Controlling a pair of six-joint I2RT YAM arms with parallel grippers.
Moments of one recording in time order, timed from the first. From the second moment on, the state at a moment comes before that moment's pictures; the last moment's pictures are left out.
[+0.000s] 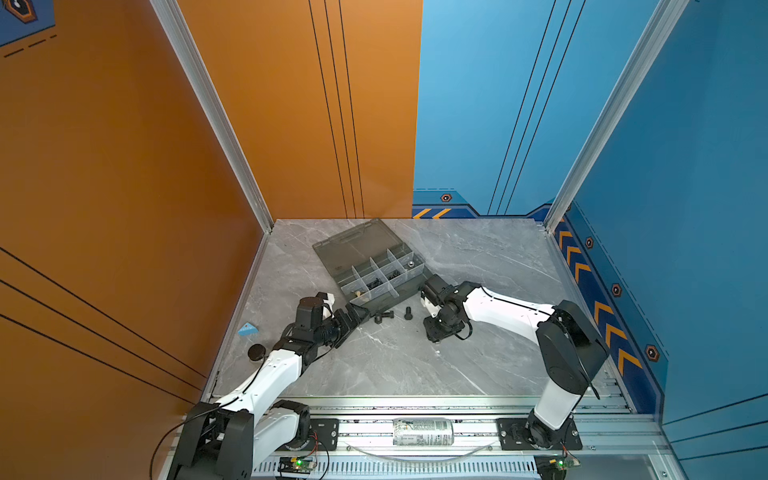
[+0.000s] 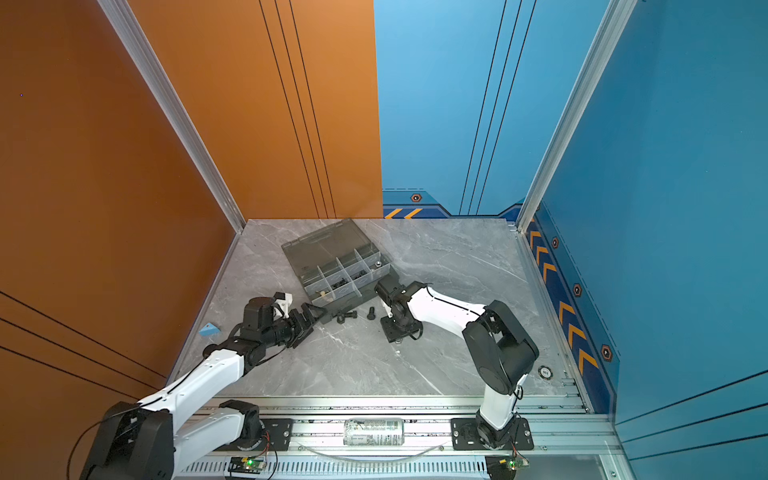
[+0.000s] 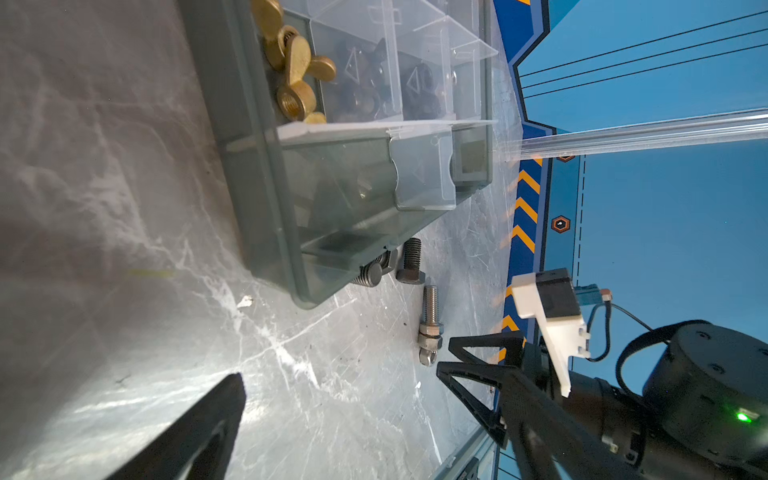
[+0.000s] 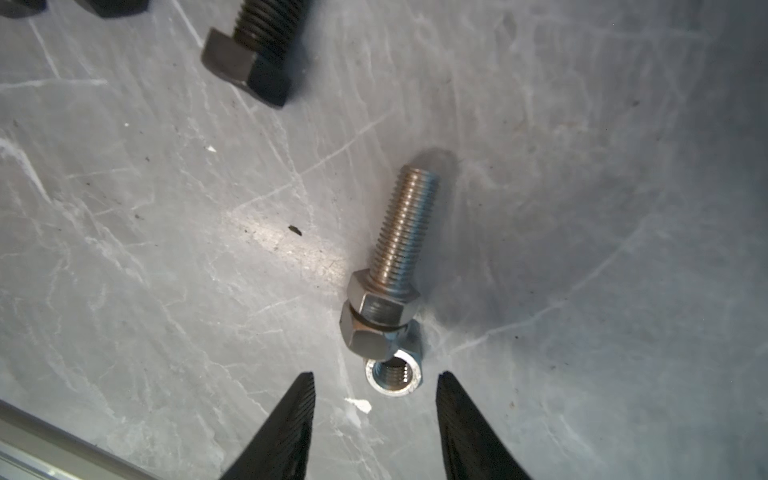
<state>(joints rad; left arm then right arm) -0.19 1.08 0.39 0.02 0.50 -0.96 0.73 1.77 1.18 -0.79 -0.07 0.33</state>
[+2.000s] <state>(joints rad) -0.17 1.10 0.39 0.03 0.52 -0.96 0.74 1.88 1.24 -0.77 0.02 0.40</state>
